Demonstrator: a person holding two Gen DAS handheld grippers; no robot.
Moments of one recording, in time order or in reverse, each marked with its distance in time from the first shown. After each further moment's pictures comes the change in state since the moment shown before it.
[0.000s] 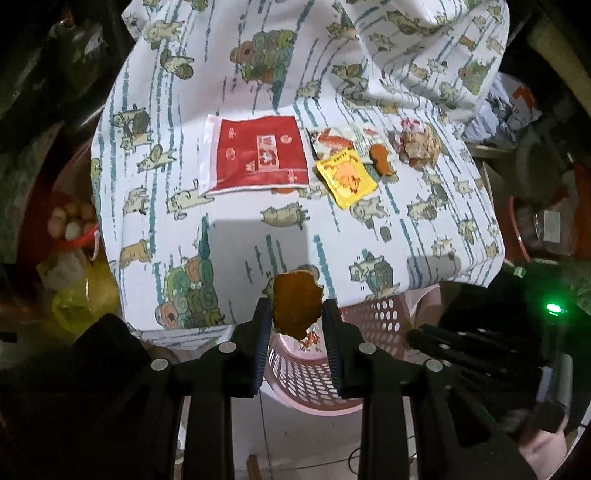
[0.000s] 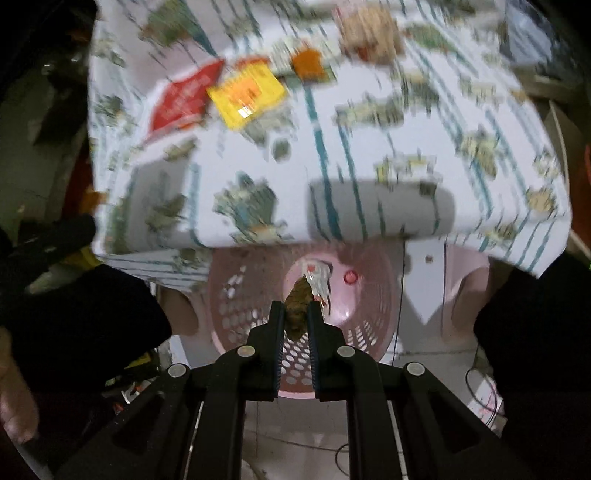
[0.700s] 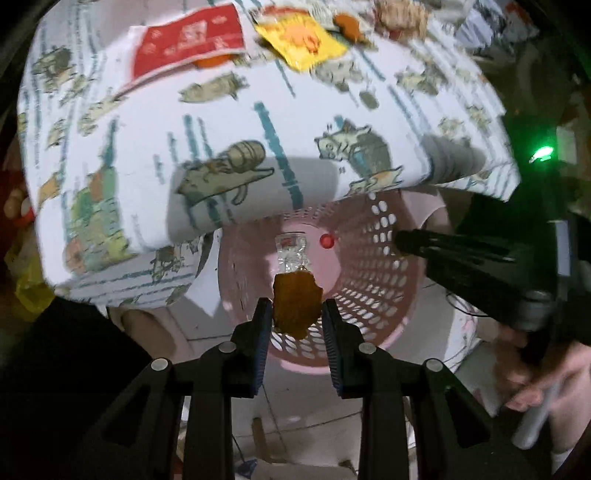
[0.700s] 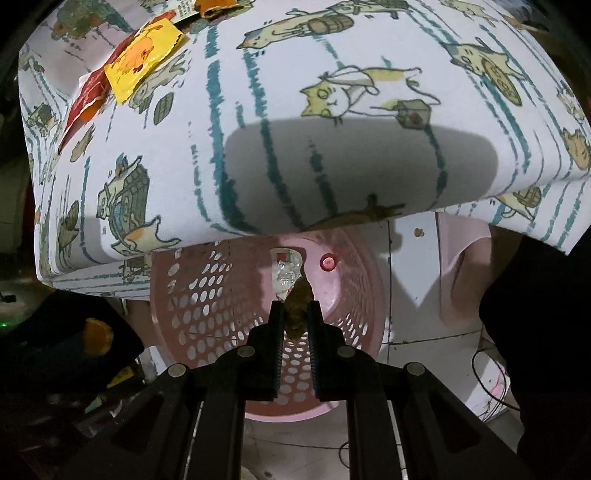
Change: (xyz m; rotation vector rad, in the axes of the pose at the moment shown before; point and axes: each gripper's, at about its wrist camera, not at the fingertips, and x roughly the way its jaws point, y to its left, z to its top) left arm 0.086 -0.037 -0.046 0.121 0.245 0.008; right arm 0.061 -0.039 0.005 0.099 0.063 -0.050
